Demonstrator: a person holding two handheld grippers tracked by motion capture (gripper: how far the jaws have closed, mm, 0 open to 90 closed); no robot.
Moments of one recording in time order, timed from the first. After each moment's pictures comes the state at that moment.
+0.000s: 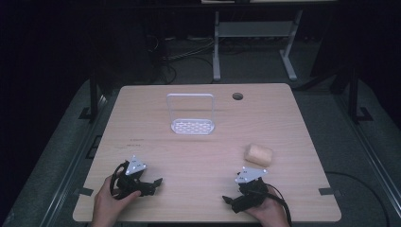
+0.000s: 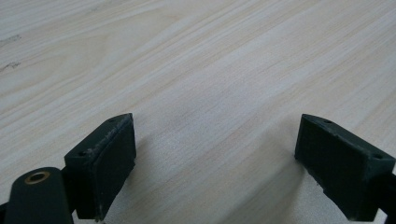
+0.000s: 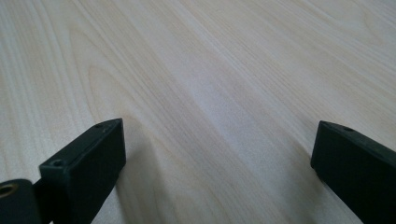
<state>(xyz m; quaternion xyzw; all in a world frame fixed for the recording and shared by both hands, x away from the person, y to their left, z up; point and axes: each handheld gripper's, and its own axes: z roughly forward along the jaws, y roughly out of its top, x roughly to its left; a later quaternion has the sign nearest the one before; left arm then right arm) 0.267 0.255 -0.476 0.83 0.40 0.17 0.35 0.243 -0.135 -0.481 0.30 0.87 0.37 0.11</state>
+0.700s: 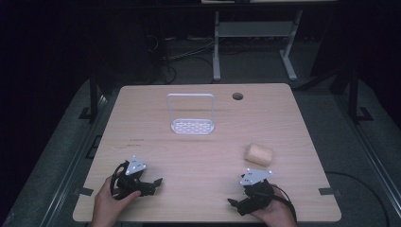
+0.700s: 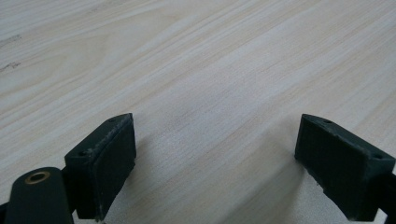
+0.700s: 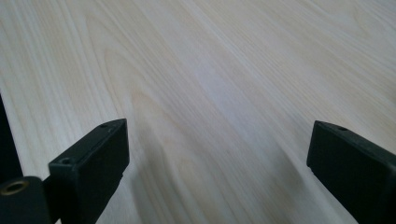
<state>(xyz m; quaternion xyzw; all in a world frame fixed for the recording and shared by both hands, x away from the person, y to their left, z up) 0.267 0.255 -0.476 0.83 0.40 0.17 0.35 0.234 -0.148 -0.469 0.29 0.88 0.35 0.11</state>
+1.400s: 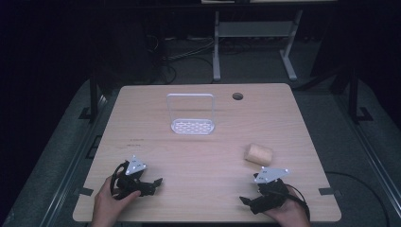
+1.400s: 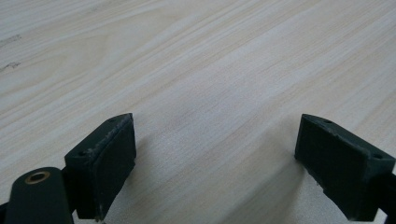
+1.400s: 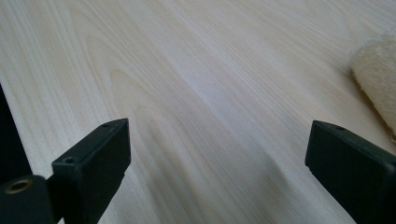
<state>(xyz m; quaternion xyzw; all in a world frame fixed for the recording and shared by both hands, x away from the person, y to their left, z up) 0.267 0.255 -0.476 0.83 0.40 0.17 0.35 0.232 -0.182 -0.460 0.31 0.87 0.36 0.11</state>
